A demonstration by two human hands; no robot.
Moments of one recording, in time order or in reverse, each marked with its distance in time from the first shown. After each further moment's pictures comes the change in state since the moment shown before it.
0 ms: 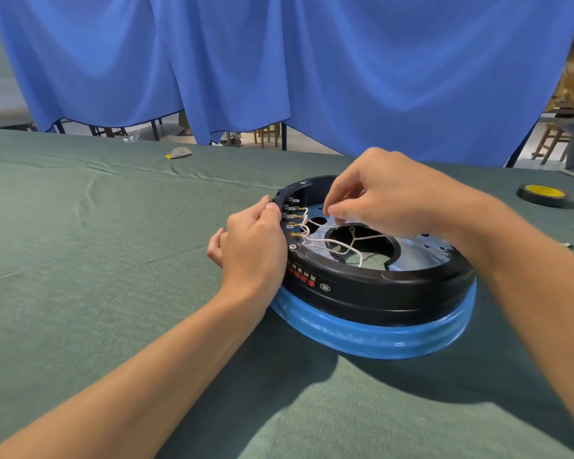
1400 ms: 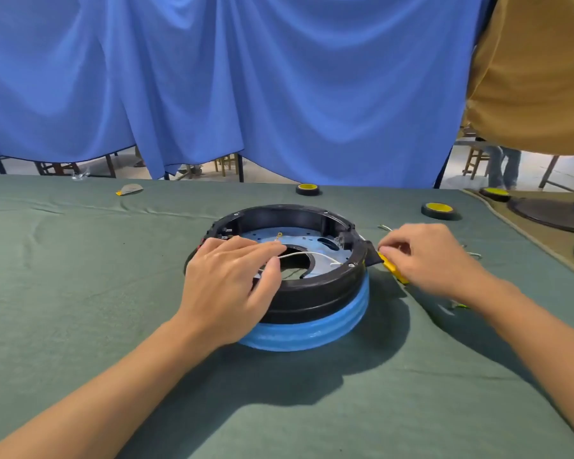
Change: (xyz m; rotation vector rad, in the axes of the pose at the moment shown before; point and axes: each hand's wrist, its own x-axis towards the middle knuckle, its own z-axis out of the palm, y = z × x) left_hand -0.041 0.017 -0.001 0.518 -0.211 0.943; right_hand -0.102 0.120 -0.018 -0.217 0.337 0.225
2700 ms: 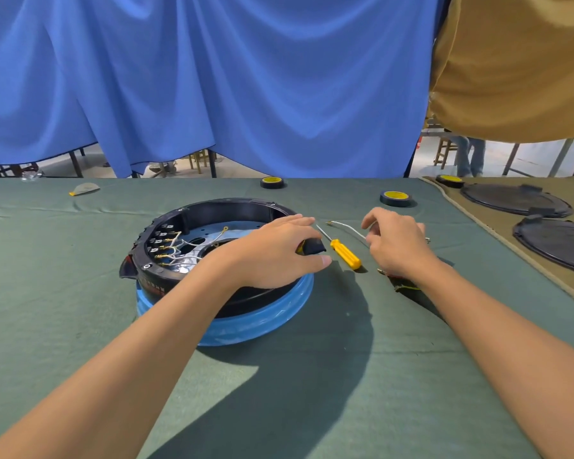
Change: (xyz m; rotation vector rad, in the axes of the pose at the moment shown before) left_hand 0.074 0.066 0.037 -0.124 -0.764 0.047; right_hand 0.011 0.054 0.016 -0.061 0.058 0.311
